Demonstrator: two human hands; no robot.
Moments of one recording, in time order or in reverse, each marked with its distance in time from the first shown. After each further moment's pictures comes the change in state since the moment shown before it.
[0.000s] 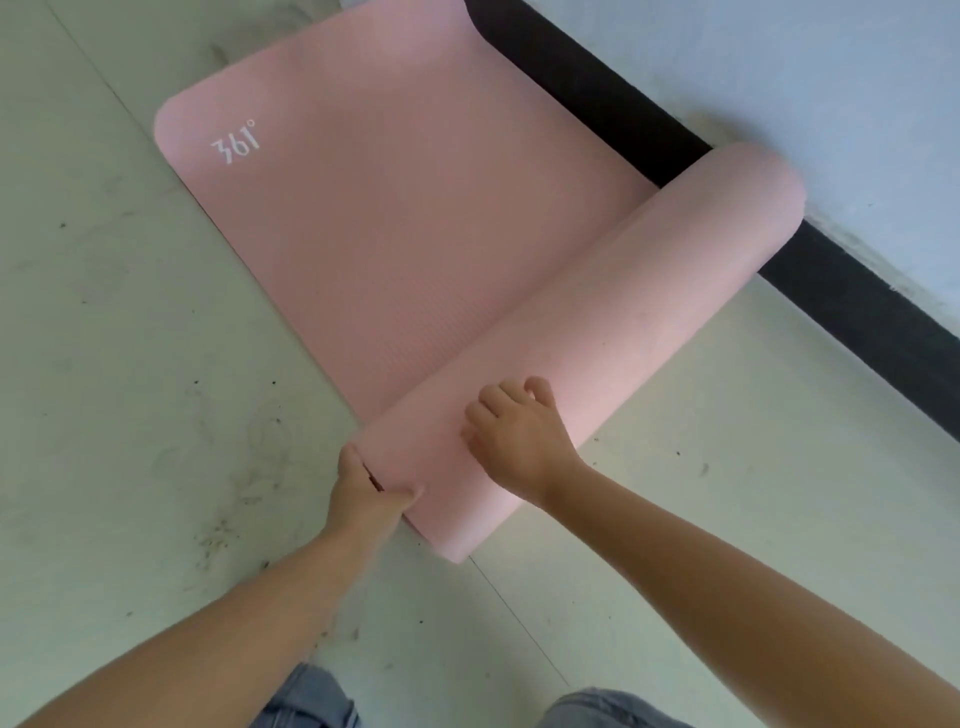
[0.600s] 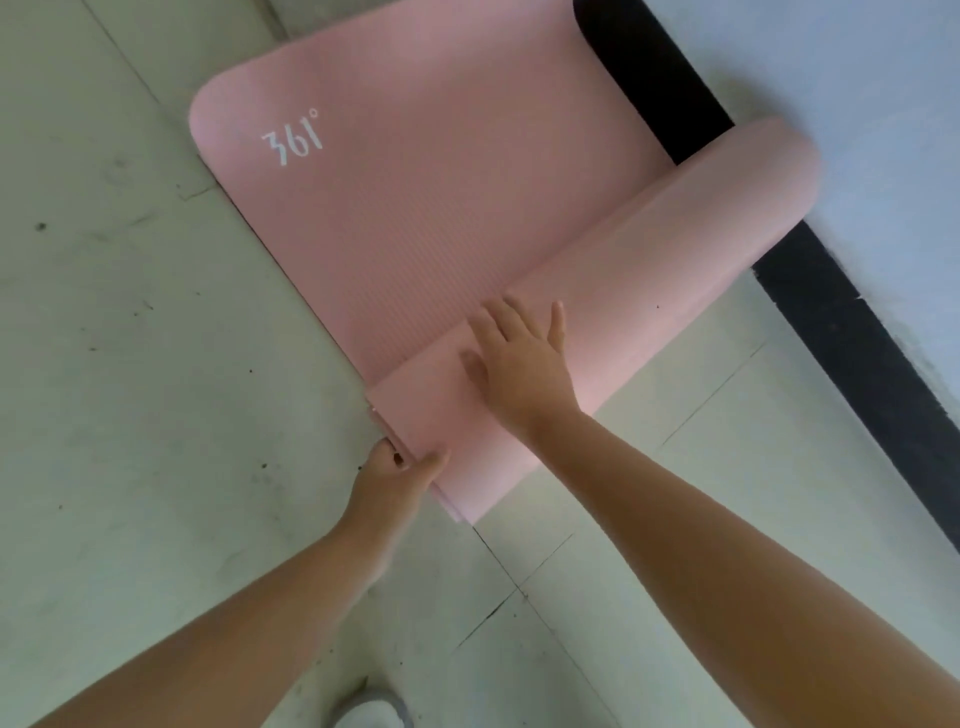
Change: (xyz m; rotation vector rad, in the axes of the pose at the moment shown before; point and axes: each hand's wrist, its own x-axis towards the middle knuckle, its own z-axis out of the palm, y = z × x) left_hand 0.151 0.090 -0.128 -0.251 -0.358 -0.074; right_hand 0.265 -0.065 -0.018 0.063 -0.434 0.293
